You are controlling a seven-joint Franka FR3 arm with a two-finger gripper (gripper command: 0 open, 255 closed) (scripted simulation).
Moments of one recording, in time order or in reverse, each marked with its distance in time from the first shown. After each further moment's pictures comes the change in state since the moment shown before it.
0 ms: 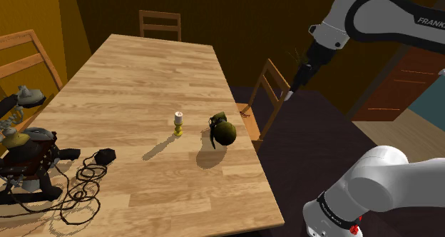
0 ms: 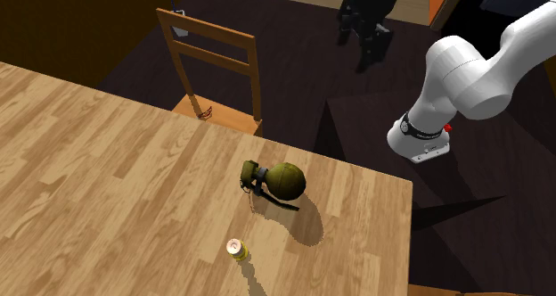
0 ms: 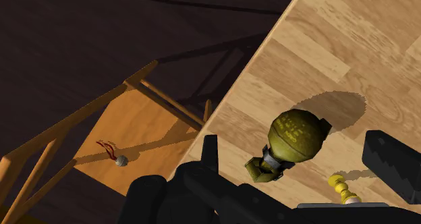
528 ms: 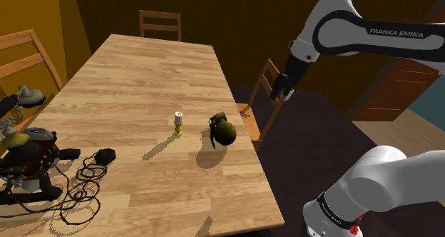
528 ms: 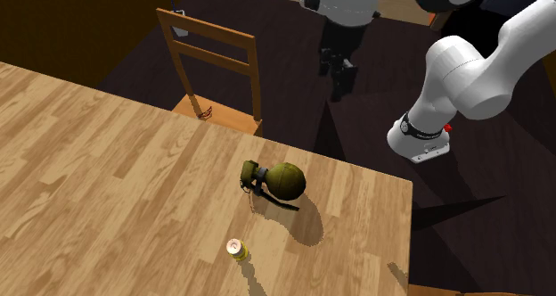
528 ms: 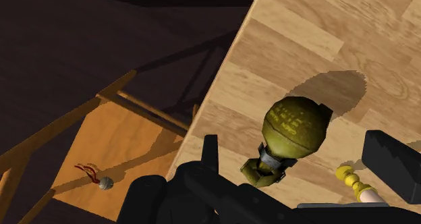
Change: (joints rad) arm 0.001 0.150 0.012 -0.054 0.087 0.174 0.093
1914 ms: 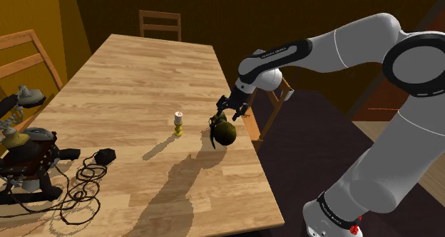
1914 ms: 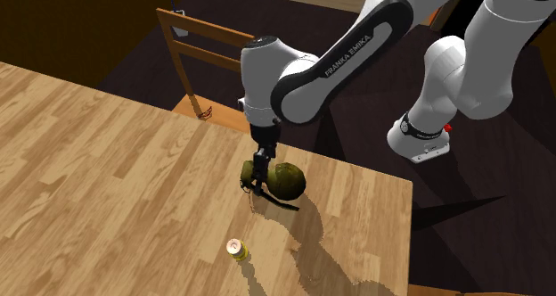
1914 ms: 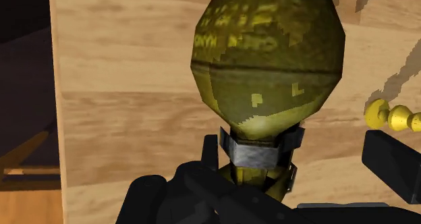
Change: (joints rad) arm 0.058 0.743 0.032 0.182 0.432 0.494 0.126
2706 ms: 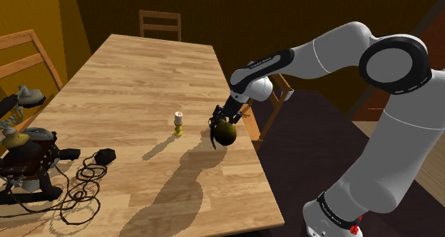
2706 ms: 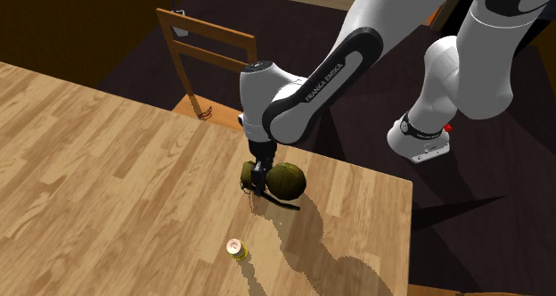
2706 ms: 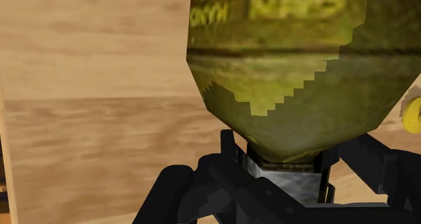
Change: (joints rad) arm 0.002 0.132 0.022 0.022 0.082 0.100 -0.056
